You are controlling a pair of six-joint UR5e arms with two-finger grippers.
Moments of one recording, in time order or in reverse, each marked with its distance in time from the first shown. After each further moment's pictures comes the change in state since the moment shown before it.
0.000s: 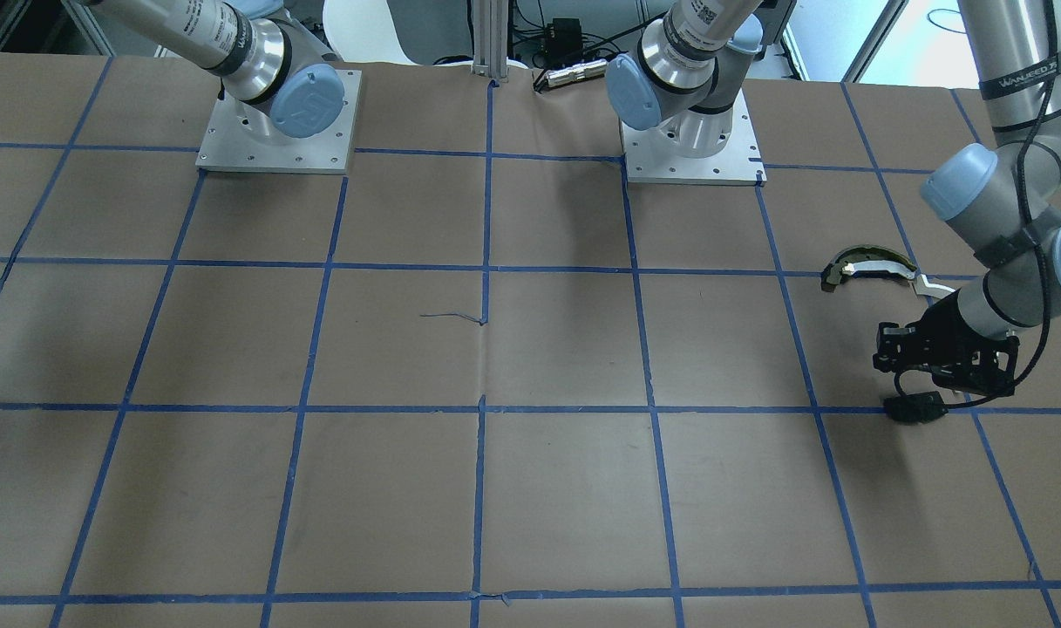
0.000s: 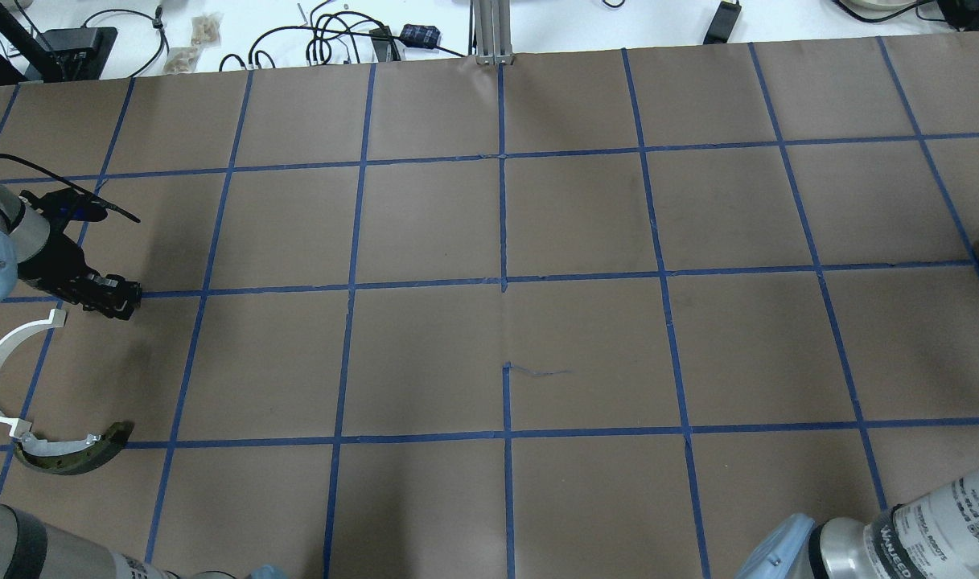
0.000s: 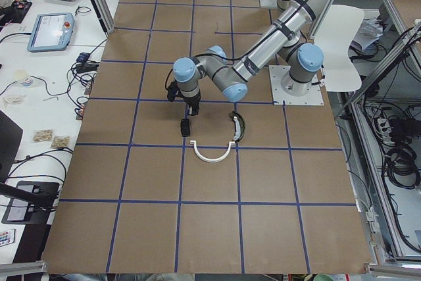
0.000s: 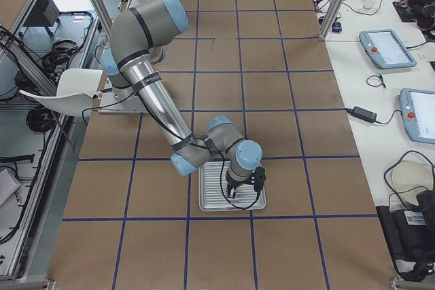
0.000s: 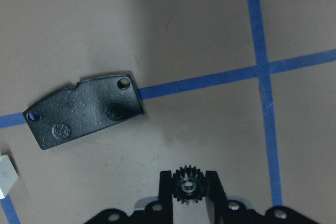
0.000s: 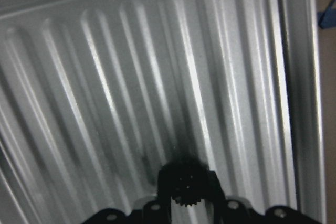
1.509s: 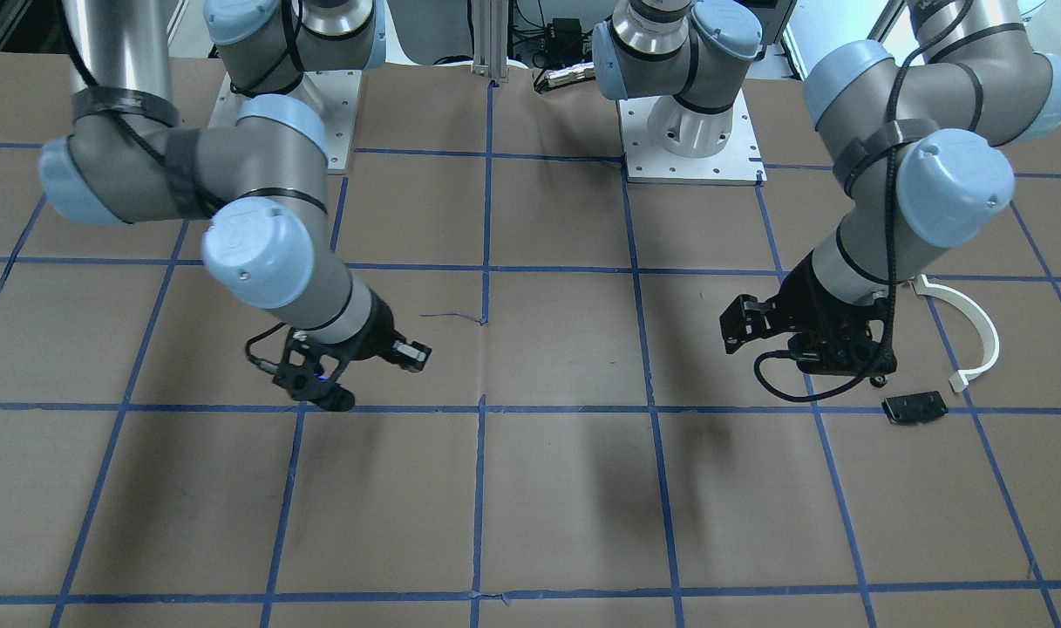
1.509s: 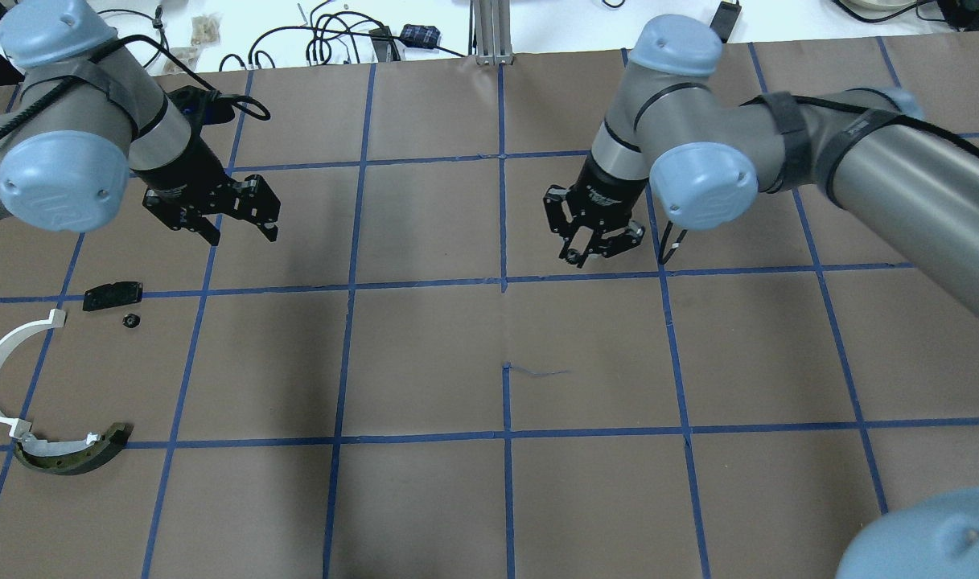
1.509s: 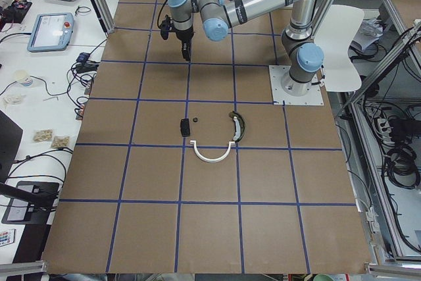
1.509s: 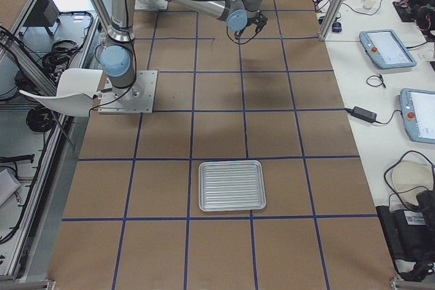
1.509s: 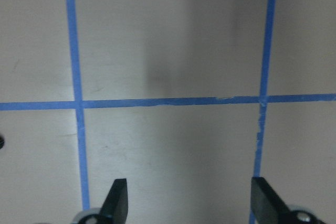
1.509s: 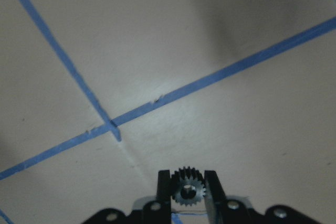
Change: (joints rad) left arm -0.452 0.170 0.125 -0.239 -0.074 -0.601; right arm 1.092 -0.209 0.202 0.067 0.397 1.366
